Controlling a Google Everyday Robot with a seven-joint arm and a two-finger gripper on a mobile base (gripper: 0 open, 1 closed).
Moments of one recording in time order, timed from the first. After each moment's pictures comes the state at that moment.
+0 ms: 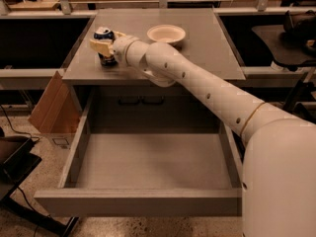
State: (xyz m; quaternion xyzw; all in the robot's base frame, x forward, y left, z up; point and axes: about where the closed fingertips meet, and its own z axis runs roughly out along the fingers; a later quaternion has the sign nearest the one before) arm 0.817 0.171 0.901 -0.29 0.65 0.29 0.64
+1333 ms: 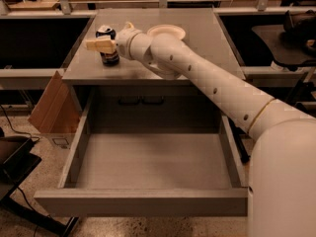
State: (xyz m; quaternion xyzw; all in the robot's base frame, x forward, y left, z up) arm 0.806 0.162 0.929 -0.31 0.64 0.30 0.64
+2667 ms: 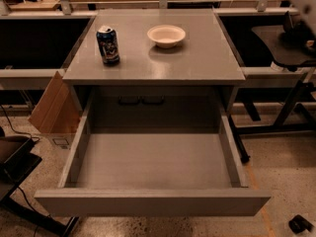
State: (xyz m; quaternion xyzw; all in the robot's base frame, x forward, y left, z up) arm 0.689 0.063 1.122 -0.41 0.72 0.19 0.53
